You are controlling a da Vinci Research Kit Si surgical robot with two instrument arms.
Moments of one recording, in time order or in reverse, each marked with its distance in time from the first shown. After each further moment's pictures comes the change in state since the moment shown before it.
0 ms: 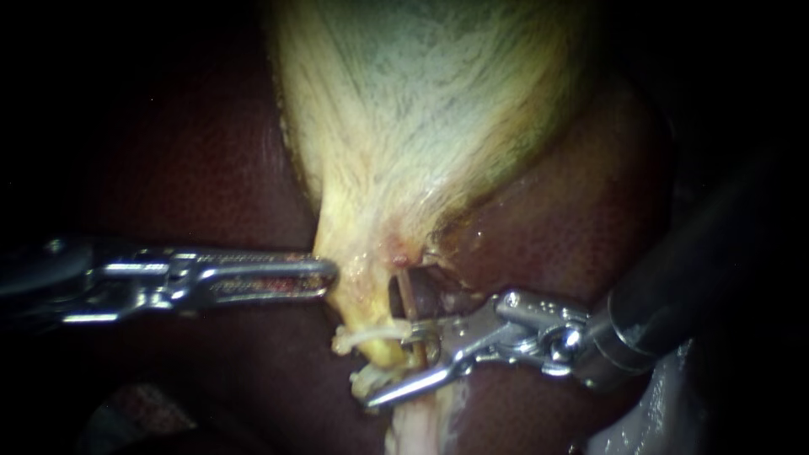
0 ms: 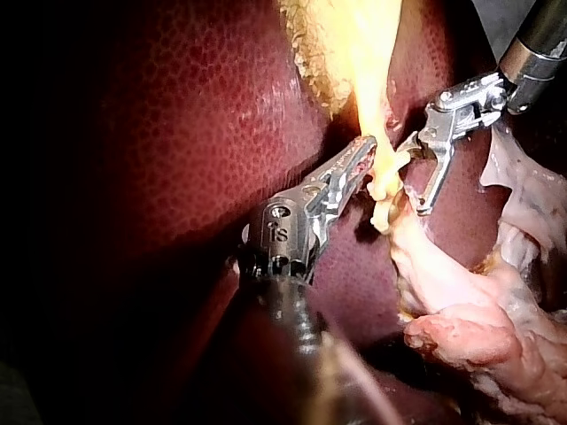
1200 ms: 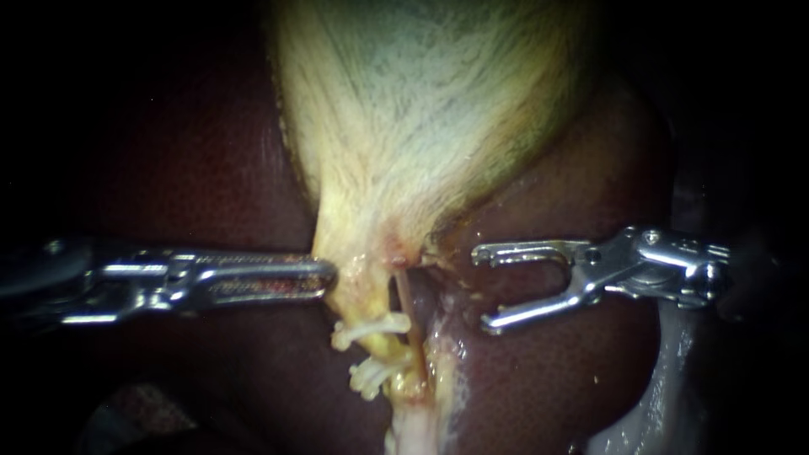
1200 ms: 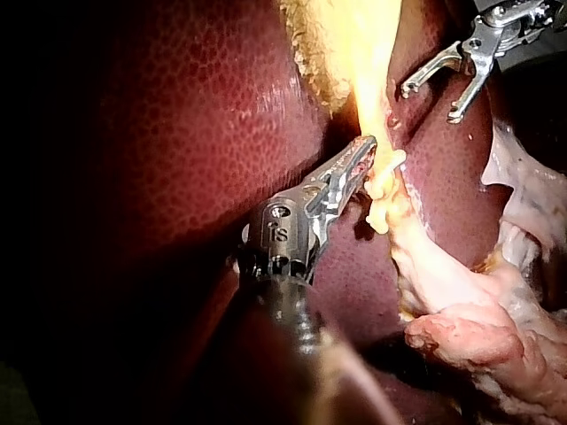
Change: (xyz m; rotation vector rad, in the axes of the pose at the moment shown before) right arm 0.004 -0.002 -0.013 -0.141 0.061 -0.216; left arm 0.001 0.000 0.001 -0.003 -0.003 0.004
